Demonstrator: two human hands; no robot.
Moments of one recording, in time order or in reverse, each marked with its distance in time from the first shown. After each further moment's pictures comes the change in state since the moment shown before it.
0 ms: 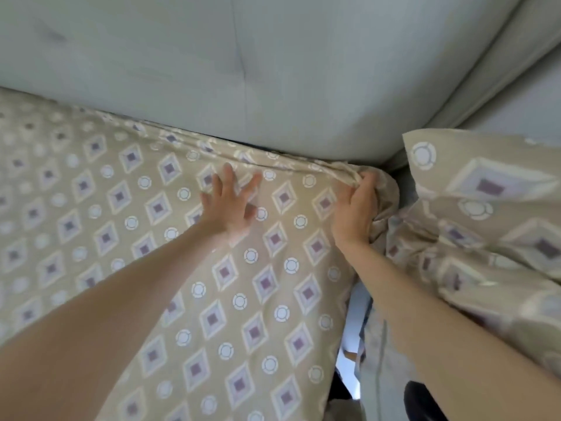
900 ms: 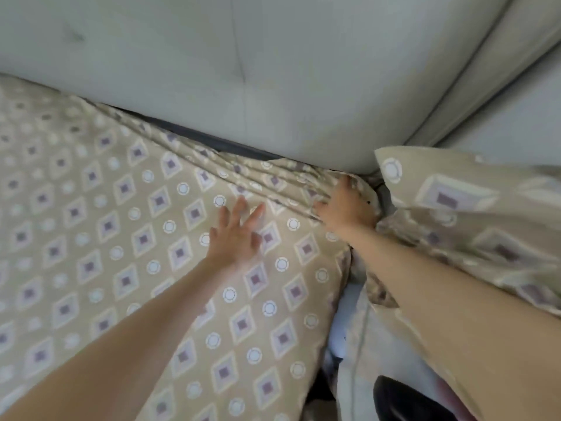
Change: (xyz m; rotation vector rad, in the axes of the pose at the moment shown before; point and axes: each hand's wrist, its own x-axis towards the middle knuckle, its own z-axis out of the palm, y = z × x) left_hand -0.053 0.033 0.029 -0.149 -0.029 -0.106; right_hand 0.030 -0.012 -0.017 -0.741 -0.544 0.024
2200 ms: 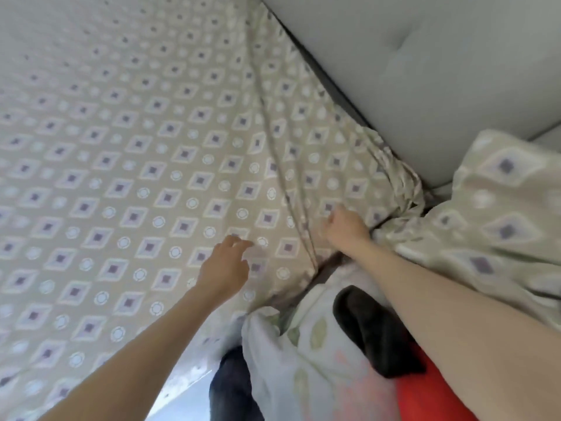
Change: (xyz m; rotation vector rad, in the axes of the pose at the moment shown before) left_hand -0.234 0.029 0.125 -0.465 0.222 -0.512; right_hand -0.111 0.028 0.030 -0.307 -0.387 -0.576
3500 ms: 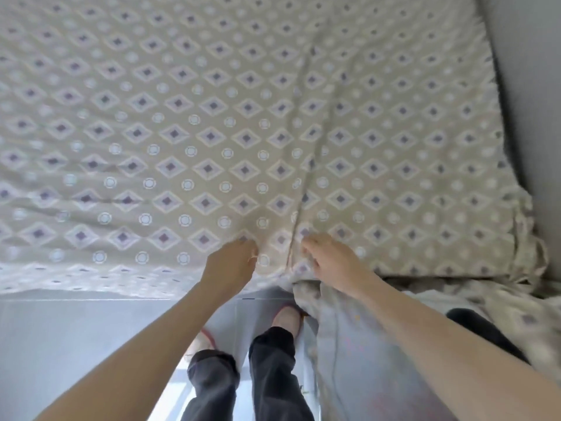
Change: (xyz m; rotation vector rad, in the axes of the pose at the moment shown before) left_hand -0.149 -0.144 0.049 -0.255 0.189 -0.348; right_hand -0.116 -0.116 0.135 -0.683 -0.312 -1.045
